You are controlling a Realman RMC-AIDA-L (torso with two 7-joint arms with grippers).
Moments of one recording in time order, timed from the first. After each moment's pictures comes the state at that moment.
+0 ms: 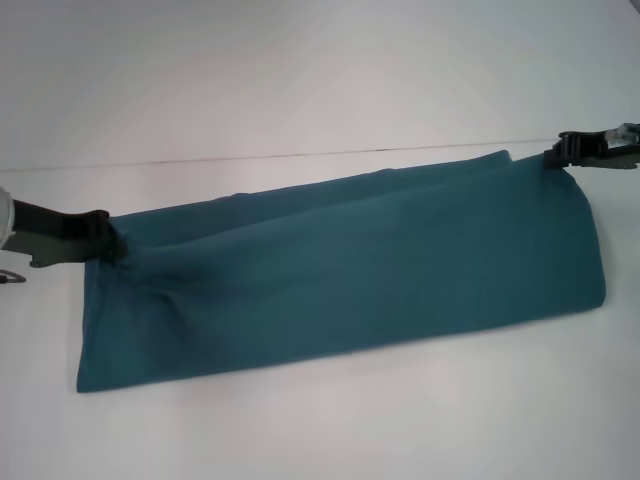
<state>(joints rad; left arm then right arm) -0.84 -1.96 0.72 0.66 2.60 1.18 -2.72 0.79 1.93 -0.73 -0.71 -2.52 -0.98 2.55</state>
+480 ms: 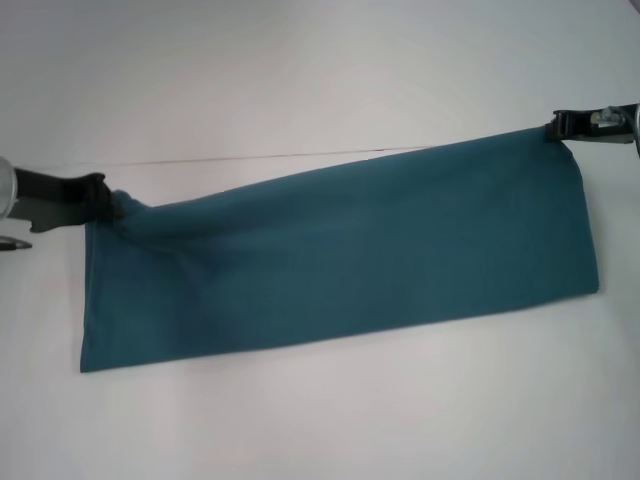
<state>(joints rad) -0.86 -1.97 0.71 0.66 2.58 1.06 -2.76 0.82 1.94 -0.79 -0.64 -2.52 -0.76 2.55</state>
